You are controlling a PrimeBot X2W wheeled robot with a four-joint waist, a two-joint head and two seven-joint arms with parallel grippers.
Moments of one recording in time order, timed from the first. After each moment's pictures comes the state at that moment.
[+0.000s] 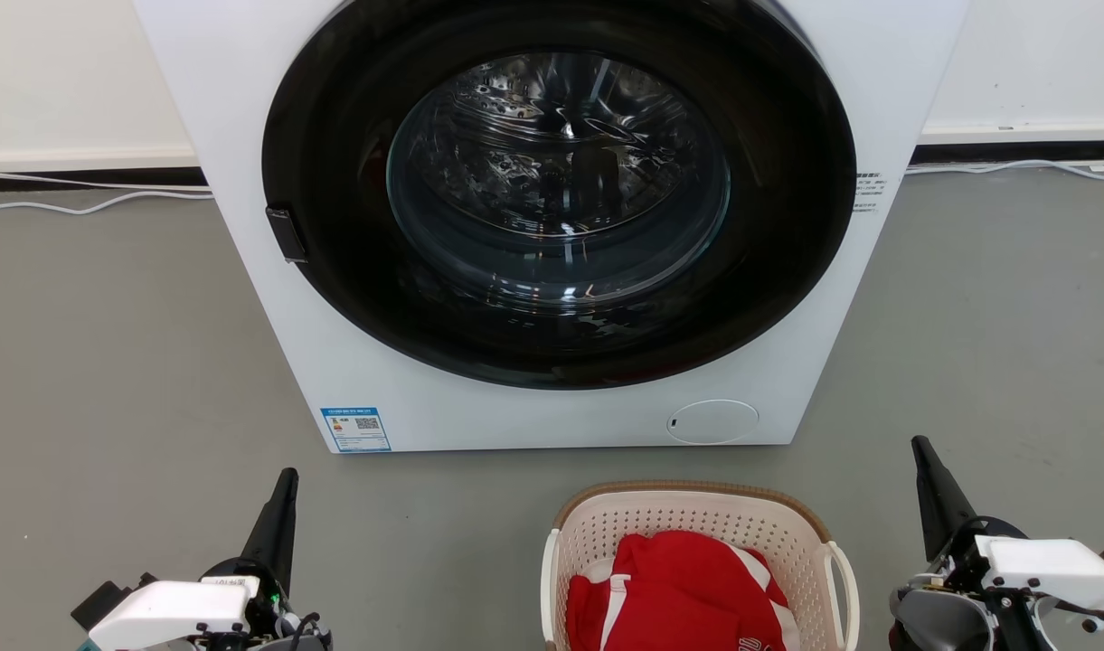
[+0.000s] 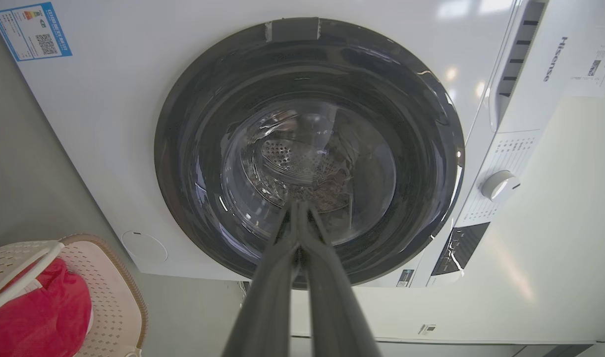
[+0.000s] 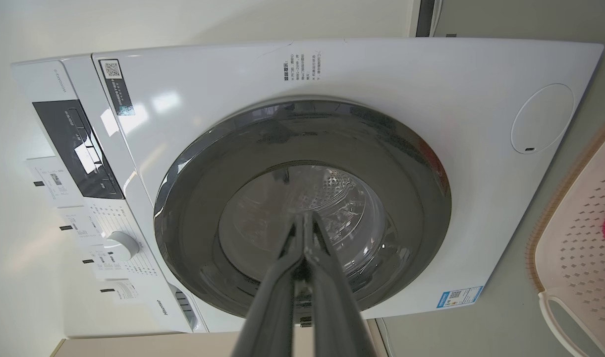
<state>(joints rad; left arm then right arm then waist) -0.05 0.04 0.08 0.27 -1.60 -0.12 0.11 -0.08 -0.05 -0.13 0.27 1.60 0.12 0.11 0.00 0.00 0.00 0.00</state>
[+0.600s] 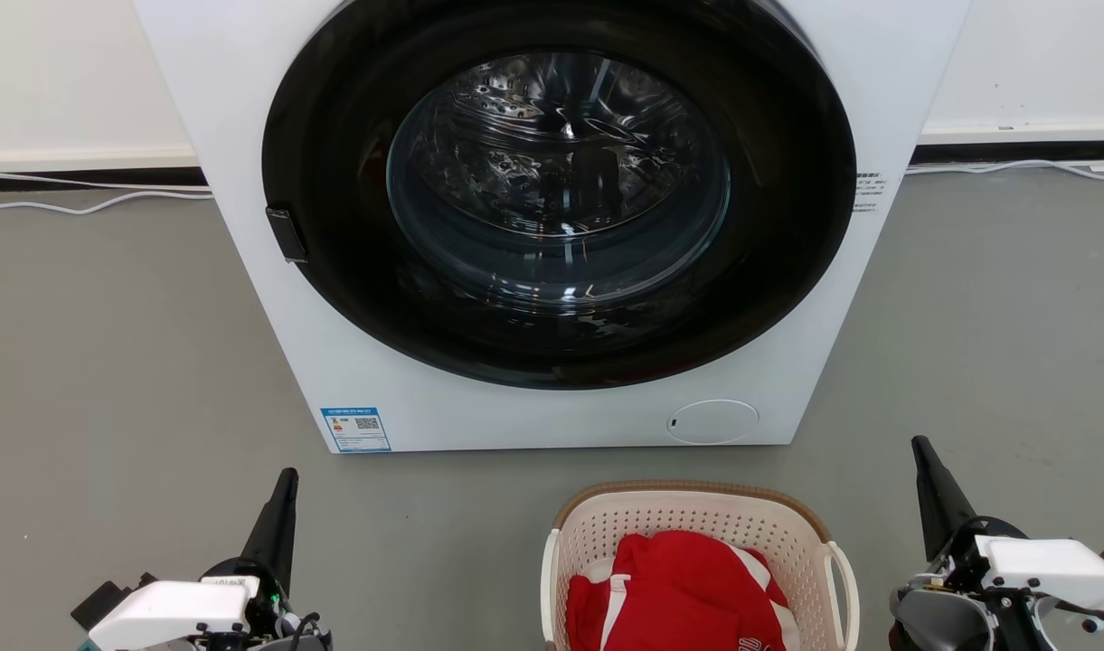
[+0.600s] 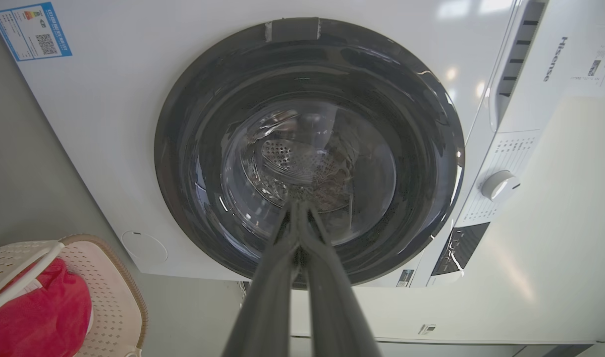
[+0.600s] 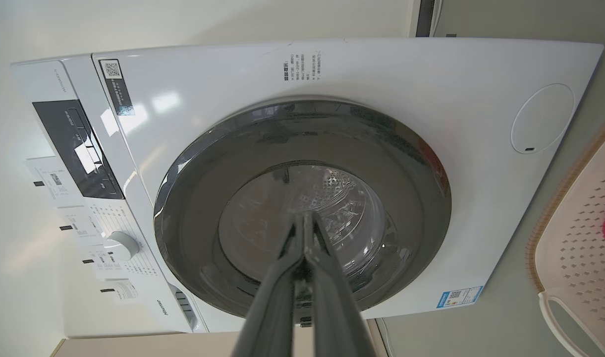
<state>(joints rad) -0.05 0.04 0.08 0.27 -1.60 -0.12 0.11 -0.08 -0.05 -0.13 0.27 1.60 0.12 0.11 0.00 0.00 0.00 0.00</state>
